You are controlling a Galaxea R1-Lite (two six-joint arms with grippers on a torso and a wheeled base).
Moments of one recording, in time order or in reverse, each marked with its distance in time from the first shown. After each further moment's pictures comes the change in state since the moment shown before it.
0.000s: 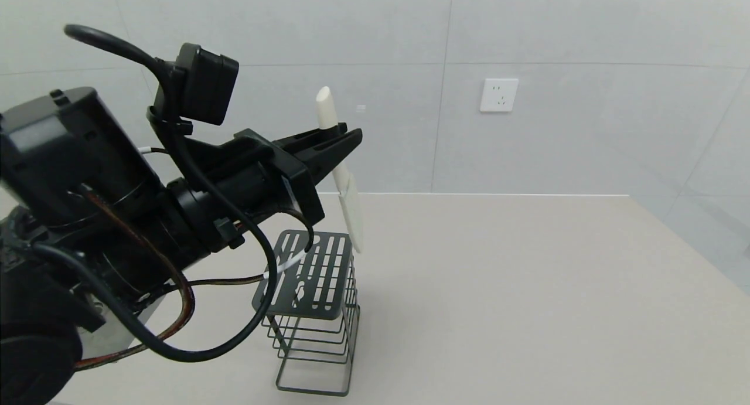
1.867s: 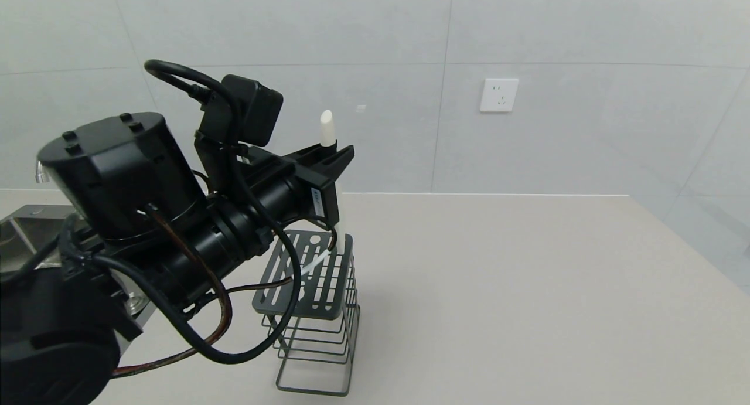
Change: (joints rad) left arm -0.047 0.064 0.006 0.014 0.272 0.099; right arm 0.000 0.001 0.000 0.002 0.000 0.000
